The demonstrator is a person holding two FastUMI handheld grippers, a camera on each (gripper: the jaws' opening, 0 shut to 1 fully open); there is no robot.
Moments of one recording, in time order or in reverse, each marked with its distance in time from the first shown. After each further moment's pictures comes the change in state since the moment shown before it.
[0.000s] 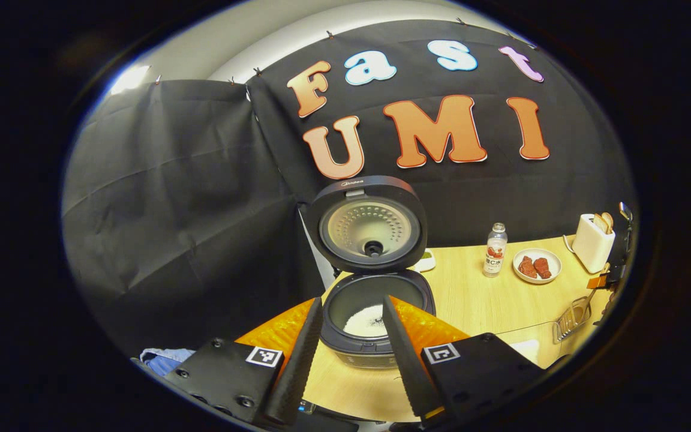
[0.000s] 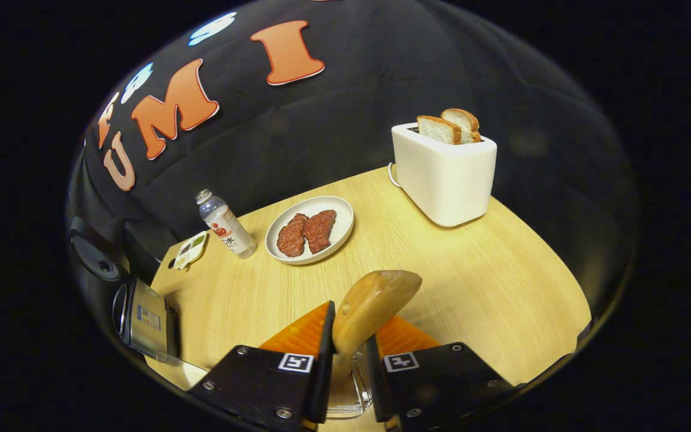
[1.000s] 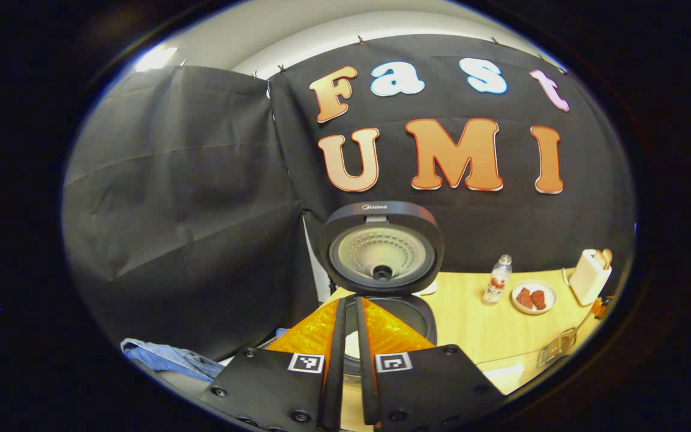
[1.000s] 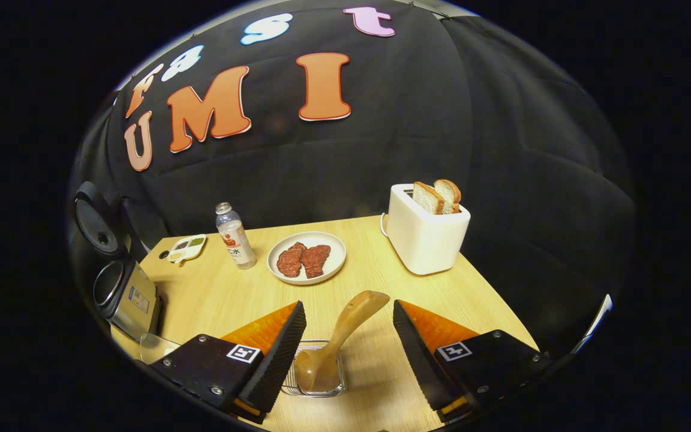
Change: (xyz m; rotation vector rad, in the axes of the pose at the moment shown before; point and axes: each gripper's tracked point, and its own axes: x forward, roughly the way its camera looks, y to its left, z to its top) left arm 0.021 0.029 0.018 -0.073 -0.038 0.029; right arm -0.059 -0.007 0.036 -0.207 -0.192 -0.093
